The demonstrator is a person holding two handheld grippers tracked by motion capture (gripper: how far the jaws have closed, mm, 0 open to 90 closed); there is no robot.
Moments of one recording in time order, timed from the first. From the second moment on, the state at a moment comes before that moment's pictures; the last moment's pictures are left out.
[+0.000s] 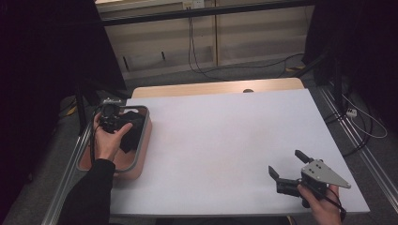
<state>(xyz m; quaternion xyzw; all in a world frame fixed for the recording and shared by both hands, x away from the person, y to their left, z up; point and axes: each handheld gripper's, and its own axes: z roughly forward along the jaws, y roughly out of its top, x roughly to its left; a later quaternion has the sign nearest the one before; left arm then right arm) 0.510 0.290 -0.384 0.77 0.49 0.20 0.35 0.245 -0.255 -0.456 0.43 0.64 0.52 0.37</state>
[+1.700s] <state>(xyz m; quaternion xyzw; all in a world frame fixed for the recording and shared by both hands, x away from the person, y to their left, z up) 0.531 0.296 -0.423 0.80 0.53 0.09 0.26 0.245 -0.252 -0.456 0.42 0.65 0.52 0.37</state>
